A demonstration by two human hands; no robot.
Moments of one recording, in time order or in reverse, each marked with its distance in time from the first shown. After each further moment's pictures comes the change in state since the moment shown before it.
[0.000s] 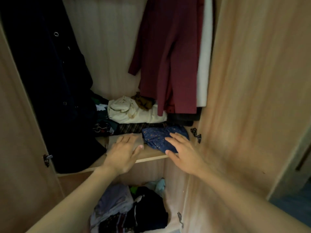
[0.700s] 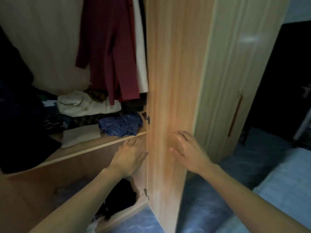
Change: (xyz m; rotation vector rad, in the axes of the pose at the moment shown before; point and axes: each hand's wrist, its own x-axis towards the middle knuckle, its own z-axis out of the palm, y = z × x) left_hand -0.093 0.197 0.039 -0.068 -0.109 0.292; right_hand -0.237 0.029 -0.123 -0.057 0.072 0.322
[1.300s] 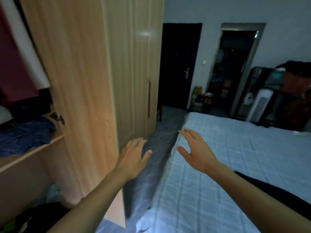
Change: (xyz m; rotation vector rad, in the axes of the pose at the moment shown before) left_hand -0.032 0.189 0.070 -0.349 -0.094 0.573; right_hand -0.236 0.025 -0.108 -0.253 0.169 0.628
